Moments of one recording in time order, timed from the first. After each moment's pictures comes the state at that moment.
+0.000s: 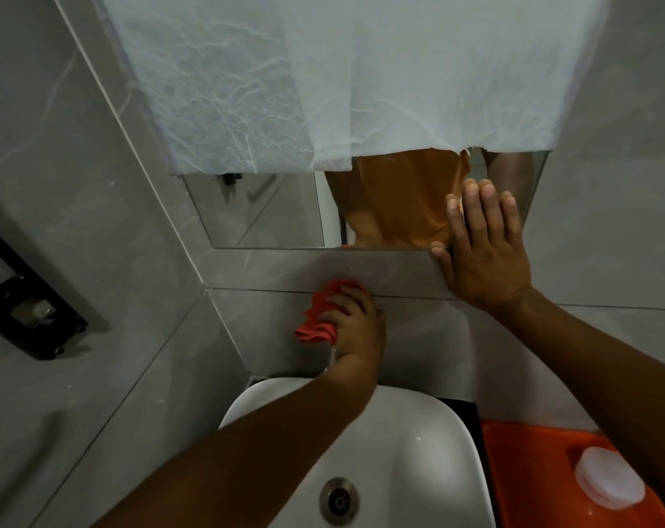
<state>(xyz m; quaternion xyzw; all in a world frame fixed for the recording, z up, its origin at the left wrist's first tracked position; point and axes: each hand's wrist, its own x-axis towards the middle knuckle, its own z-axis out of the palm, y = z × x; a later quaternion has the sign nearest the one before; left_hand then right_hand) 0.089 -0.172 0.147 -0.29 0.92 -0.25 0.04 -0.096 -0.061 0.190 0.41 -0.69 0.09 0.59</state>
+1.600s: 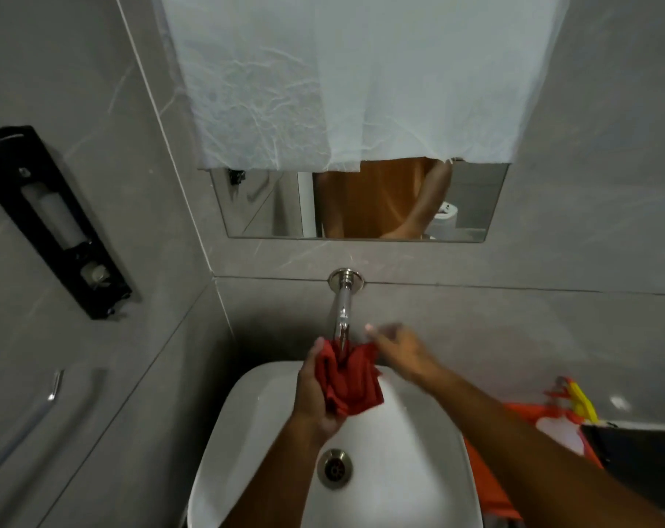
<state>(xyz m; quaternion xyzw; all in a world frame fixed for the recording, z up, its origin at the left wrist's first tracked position) 0.222 -0.170 0.079 -0.26 0.32 0.90 -0.13 0.088 -0.056 0.134 0.28 -0.81 0.45 -0.23</state>
